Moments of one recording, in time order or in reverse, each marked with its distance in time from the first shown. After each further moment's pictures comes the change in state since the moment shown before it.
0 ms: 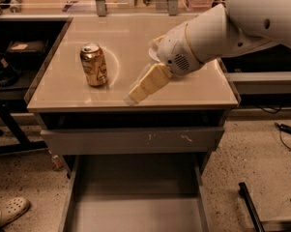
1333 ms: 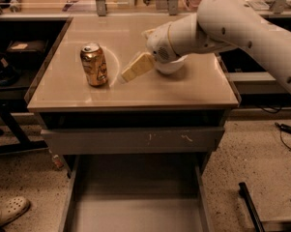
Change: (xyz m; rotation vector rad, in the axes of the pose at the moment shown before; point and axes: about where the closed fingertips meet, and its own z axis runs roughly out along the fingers) arm 0.002 -0.102 0.069 0.075 -0.114 -0.011
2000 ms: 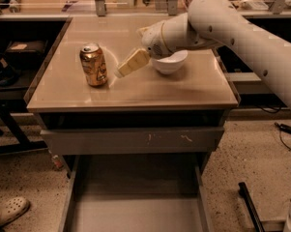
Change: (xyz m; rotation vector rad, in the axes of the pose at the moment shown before) arm -0.001 -0.031 0.031 -0.015 -0.030 -0.011
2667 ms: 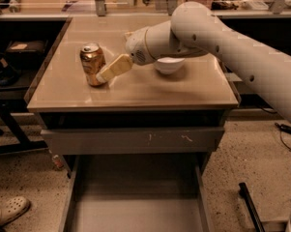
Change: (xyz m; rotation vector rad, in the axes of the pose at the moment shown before) arm -0.021 0.029 0.033 -0.023 -0.060 0.012
